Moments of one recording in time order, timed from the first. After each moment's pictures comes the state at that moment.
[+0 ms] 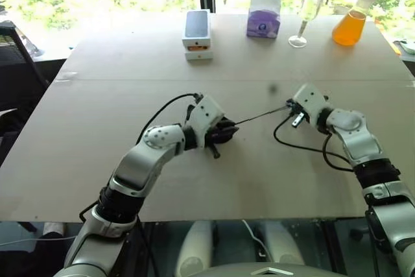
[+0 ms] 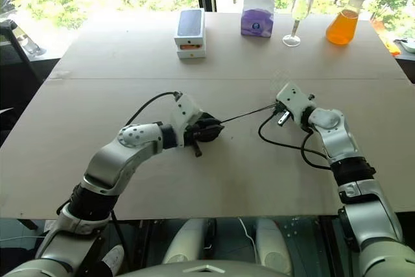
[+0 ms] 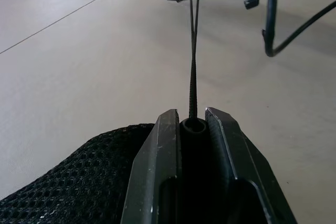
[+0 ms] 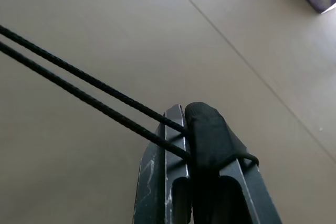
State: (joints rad) left arm -0.43 0.52 -0.24 -0.29 -0.30 0.68 -0.67; right arm -0.60 -0.51 0.14 0.43 -0.04 0.10 0.66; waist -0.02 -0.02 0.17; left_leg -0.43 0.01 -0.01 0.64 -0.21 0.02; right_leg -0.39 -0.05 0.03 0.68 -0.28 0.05
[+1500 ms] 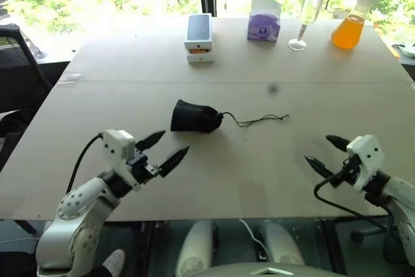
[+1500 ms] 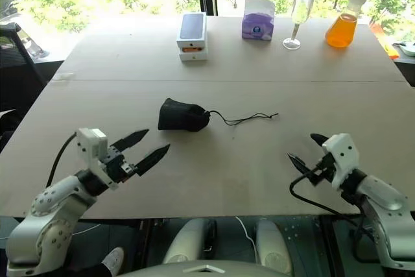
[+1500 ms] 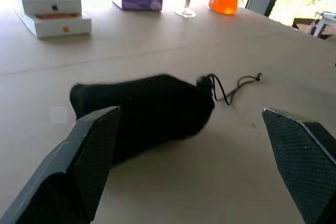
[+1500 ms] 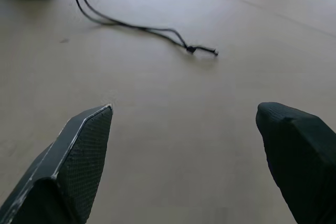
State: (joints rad) left arm 0.22 0.49 0.34 -0.53 -0.61 0.49 -0.71; right arm 0.22 -0.57 -0.23 -0.40 0.36 0.29 0.72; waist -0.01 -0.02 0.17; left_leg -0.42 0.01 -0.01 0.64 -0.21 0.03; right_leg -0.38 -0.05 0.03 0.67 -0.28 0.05
